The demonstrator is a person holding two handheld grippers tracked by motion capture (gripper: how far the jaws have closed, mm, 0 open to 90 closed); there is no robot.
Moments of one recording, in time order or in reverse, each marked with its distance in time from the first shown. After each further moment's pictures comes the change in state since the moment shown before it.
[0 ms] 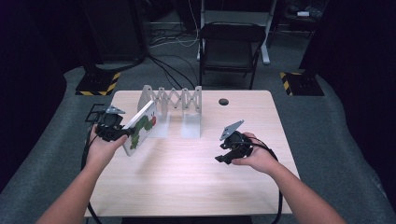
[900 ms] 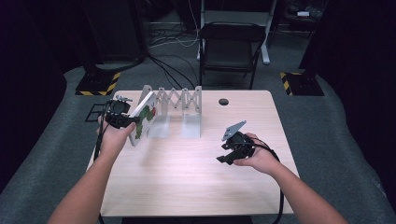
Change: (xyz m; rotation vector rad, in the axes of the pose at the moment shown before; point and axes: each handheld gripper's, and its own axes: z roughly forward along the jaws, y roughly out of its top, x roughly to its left) left arm 0.002 0.033 0.028 0.018 0.105 -0.081; right arm -0.001 -0.006 -0.003 -0.006 -0.004 0.009
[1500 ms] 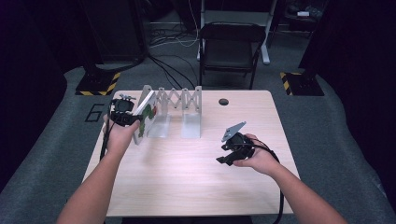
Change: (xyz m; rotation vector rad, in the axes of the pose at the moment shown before) left arm -0.006 0.006 0.015 0.001 0.034 -0.041; right arm 0.002 -0.001 0.002 -0.002 0.010 0.003
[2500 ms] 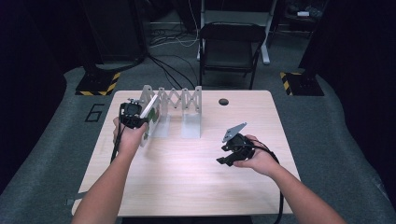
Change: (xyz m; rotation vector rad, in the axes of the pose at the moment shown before) left arm -0.013 -0.008 0.035 0.018 0.045 -0.031; right arm -0.001 -0.005 0.004 -0.006 0.000 0.013
